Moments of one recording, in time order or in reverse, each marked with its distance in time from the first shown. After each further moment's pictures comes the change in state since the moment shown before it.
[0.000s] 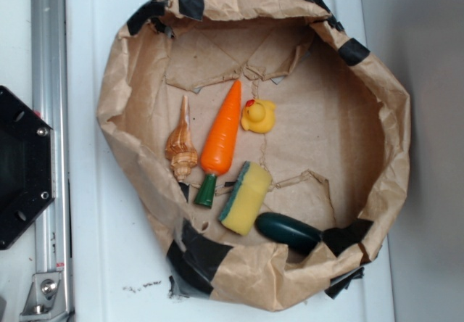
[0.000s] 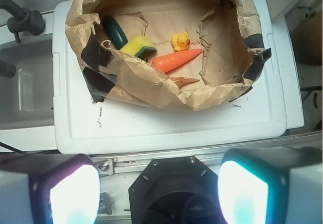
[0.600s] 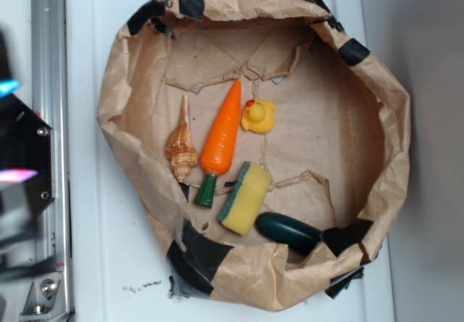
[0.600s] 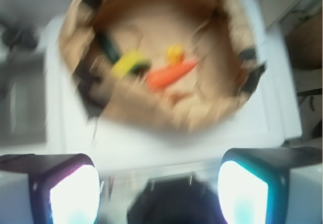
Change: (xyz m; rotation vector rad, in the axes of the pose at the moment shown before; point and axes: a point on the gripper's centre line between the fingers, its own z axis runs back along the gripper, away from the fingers) arm 0.046 0.018 -0.020 0.057 -0.064 0.126
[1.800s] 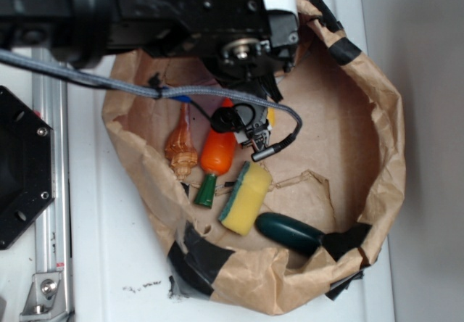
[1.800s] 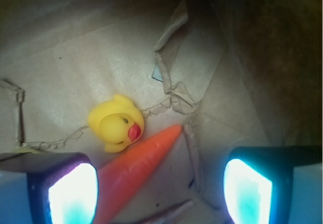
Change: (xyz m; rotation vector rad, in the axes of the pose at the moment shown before) arm 0.067 0.027 -0.180 0.041 0.113 0.140
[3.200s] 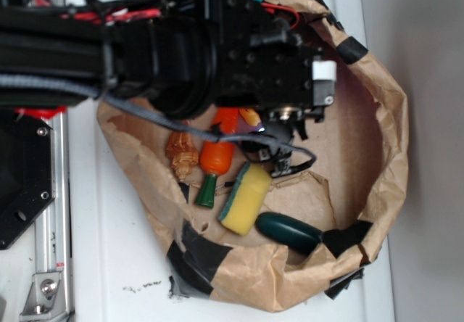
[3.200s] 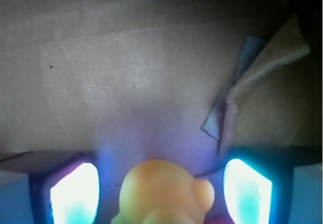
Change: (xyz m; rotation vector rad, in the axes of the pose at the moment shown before) arm 0.013 -0.037 -0.039 0.066 -0.025 -0.237
